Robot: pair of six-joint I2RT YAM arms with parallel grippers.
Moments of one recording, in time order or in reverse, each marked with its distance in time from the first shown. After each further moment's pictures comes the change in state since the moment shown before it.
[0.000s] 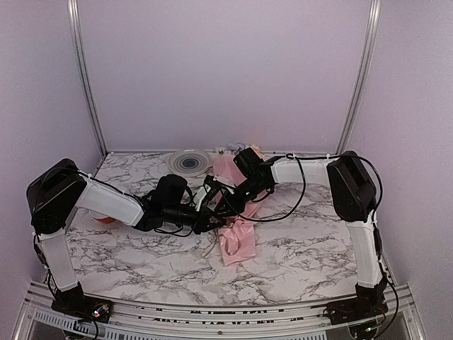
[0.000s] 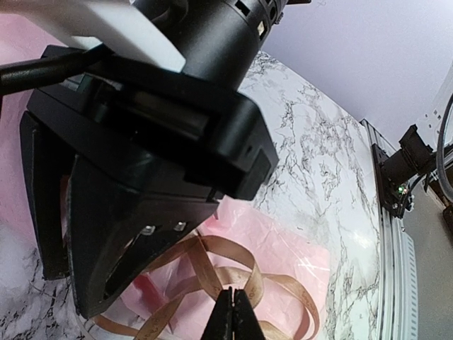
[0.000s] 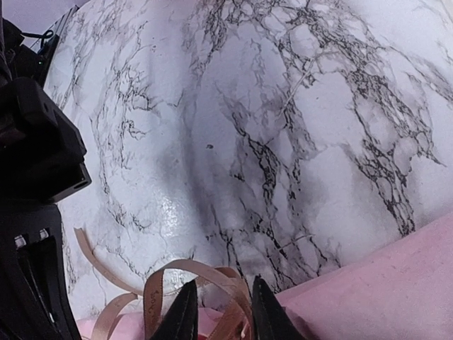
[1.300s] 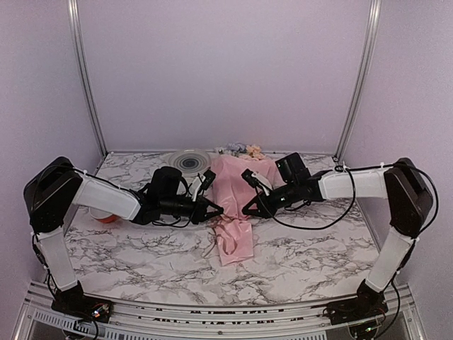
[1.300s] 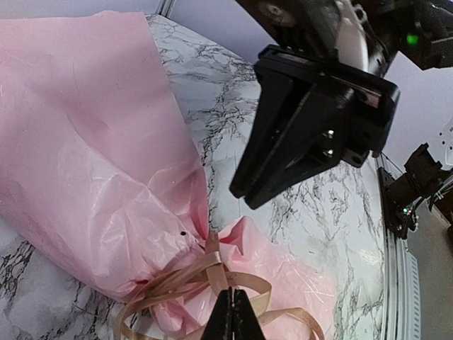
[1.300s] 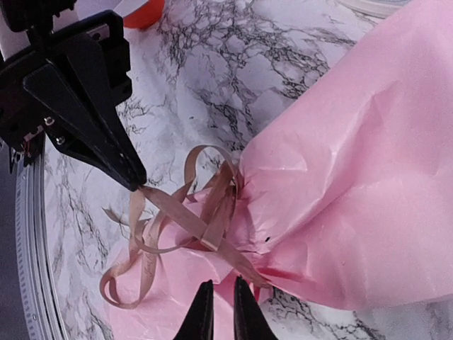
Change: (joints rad) left arm 0.049 -0.017 0.025 0.016 -0.003 -0.005; right arm -0.105 -0.436 -0.575 0.365 0.050 0.277
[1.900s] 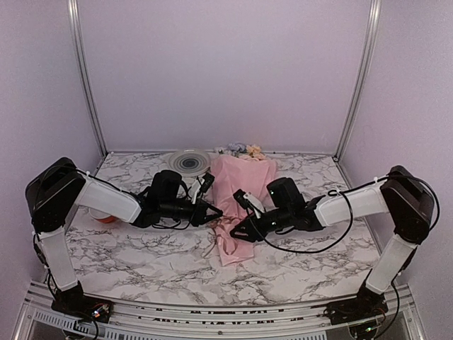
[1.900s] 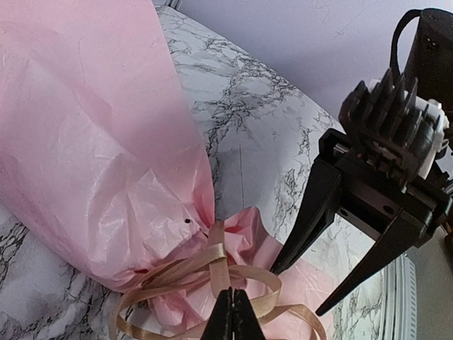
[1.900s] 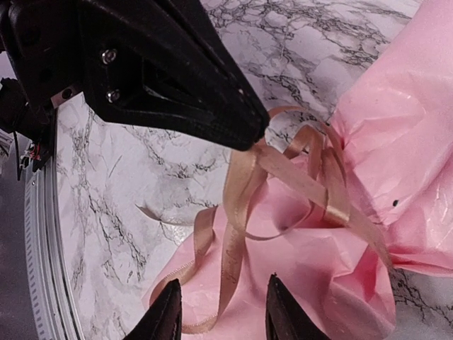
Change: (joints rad) left arm 0.000 0.016 -0.024 0.032 -0.015 -0.052; right arm 0.186 -0.099 -0.285 0.328 0.143 0.262
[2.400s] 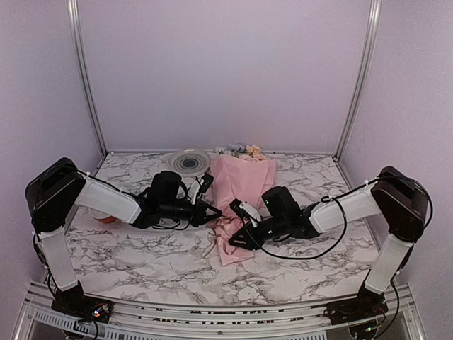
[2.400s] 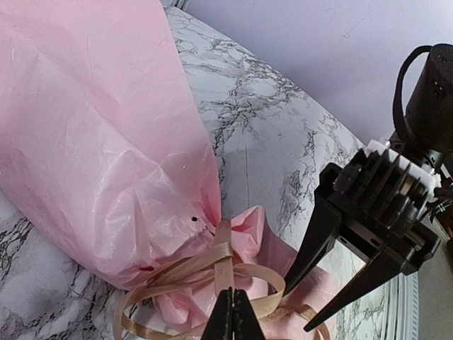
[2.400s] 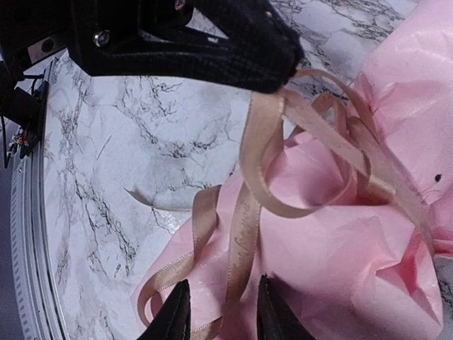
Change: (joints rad) left arm 0.000 0.000 -0.010 0.012 -0.019 -0.012; right arm 0.046 0.040 -0.046 0.072 0.043 0.000
